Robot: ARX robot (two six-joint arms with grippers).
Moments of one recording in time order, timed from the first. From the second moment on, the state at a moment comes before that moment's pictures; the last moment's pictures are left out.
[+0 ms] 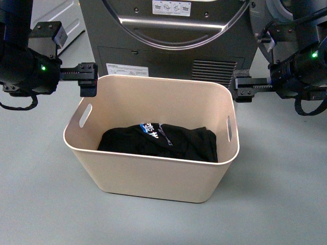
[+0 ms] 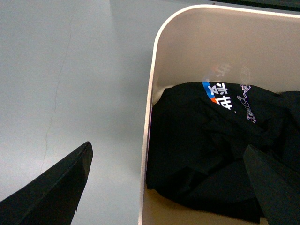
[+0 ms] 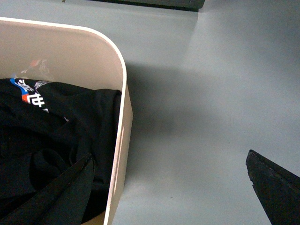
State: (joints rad) left arm -0.06 2.17 1.15 0.23 -0.01 -0.03; right arm 0.15 2.17 1.20 0.08 0.09 0.08
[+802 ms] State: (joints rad) left arm 0.00 2.29 1.15 0.30 0.06 0.01; right arm 0.22 2.37 1.35 0.05 0.17 0.10
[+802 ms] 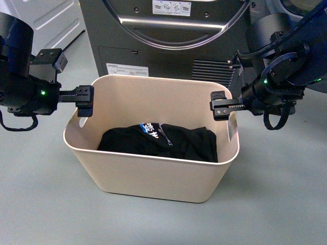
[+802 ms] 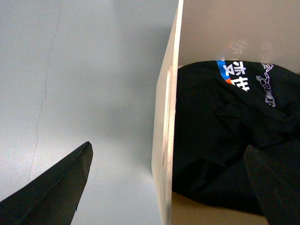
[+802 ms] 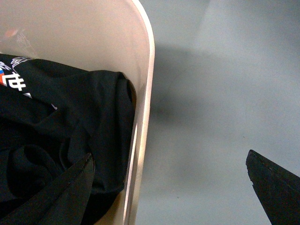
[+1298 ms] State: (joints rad) left arm 0.01 2.39 1.23 0.31 0.05 0.02; right arm 0.26 2.44 1.44 0.01 0.18 0.13
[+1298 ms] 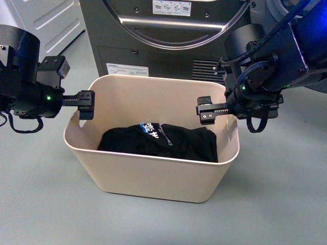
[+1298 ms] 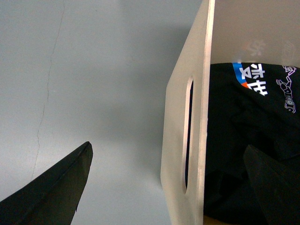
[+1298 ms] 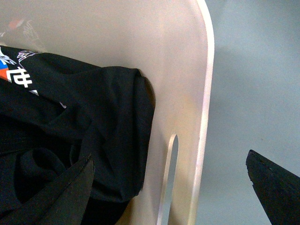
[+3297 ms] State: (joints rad) left arm -0.04 2.32 1.22 0.32 -0.04 0.01; right arm 0.27 2.37 1.43 -0.01 0.24 0.15
